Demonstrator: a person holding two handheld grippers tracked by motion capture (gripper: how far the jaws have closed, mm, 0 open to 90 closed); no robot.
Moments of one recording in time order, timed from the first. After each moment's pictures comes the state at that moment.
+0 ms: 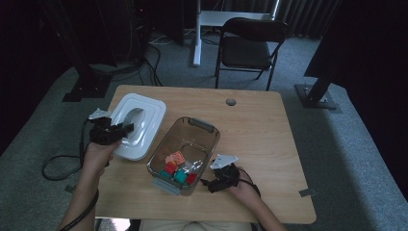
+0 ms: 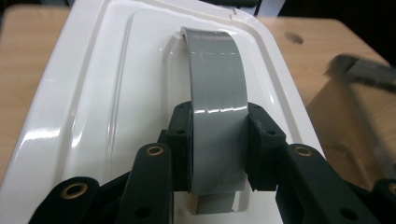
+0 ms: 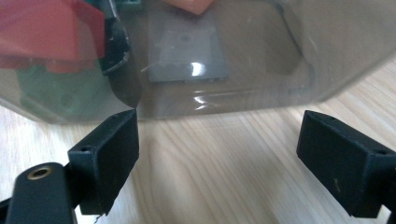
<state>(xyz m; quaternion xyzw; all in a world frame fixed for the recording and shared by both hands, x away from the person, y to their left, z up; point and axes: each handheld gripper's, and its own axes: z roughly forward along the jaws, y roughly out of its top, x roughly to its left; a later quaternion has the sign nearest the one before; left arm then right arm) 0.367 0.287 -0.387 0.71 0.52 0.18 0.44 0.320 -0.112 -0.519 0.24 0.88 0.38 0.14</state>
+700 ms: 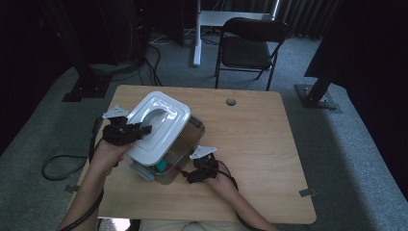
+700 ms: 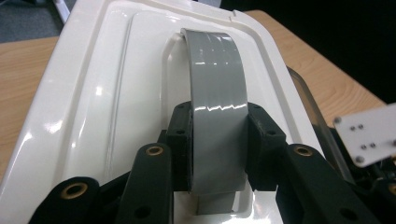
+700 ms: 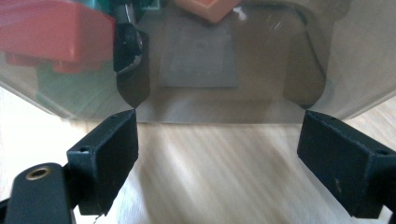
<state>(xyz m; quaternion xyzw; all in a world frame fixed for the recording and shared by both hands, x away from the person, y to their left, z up) 0.352 0.230 -0.366 0.77 0.43 0.14 0.45 0.348 -0.049 -0.519 0.27 0.87 0.40 0.12</state>
